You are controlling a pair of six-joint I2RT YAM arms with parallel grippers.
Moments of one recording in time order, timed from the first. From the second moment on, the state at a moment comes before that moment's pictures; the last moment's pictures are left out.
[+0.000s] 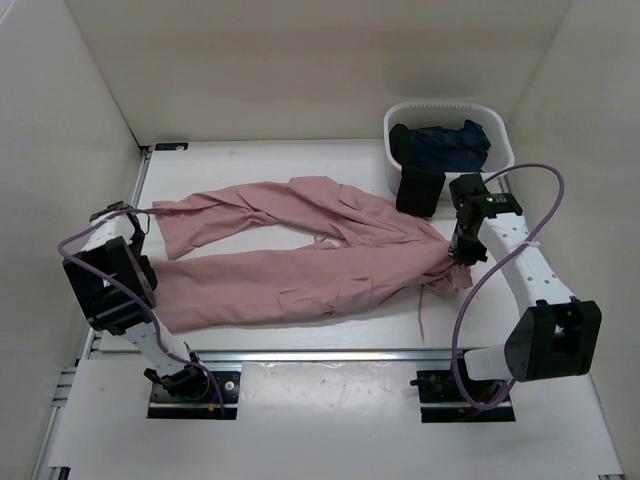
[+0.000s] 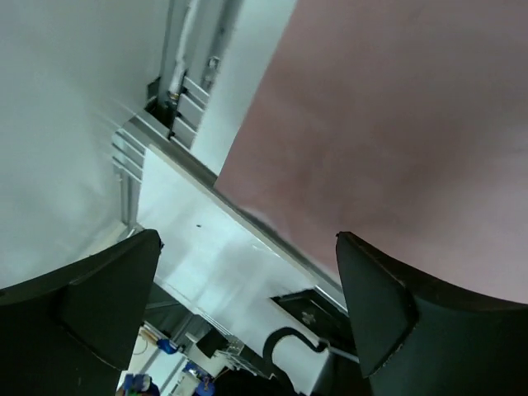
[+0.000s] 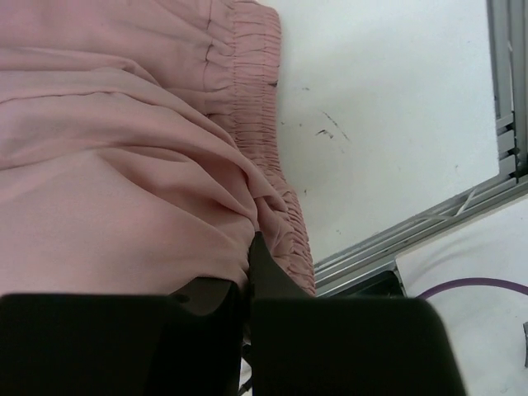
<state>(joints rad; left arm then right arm) 0.45 1.73 1.16 -1.03 -0.58 0.00 0.16 1.37 1.19 -1.14 0.32 0.48</state>
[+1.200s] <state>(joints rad) 0.82 1.83 1.09 -0.98 0.01 0.00 -0.05 0.86 0.82 -0.96 0.34 1.24</state>
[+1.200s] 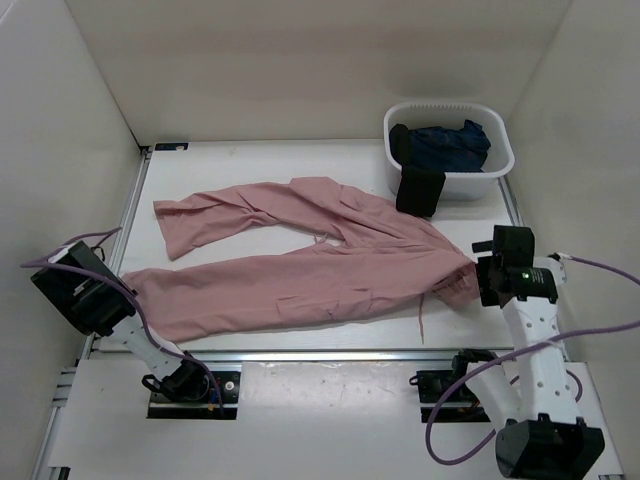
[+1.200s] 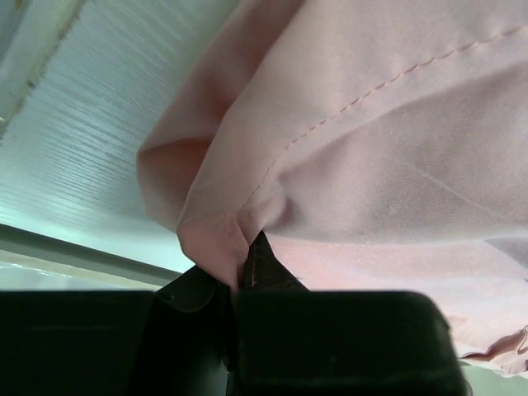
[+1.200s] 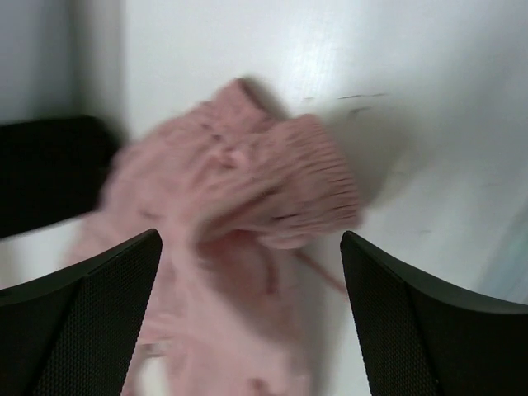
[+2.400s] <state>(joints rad) 0.79 1.83 1.37 -1.12 -0.05 -0.02 -0.10 1.08 1.17 -0.86 0.14 0.90</state>
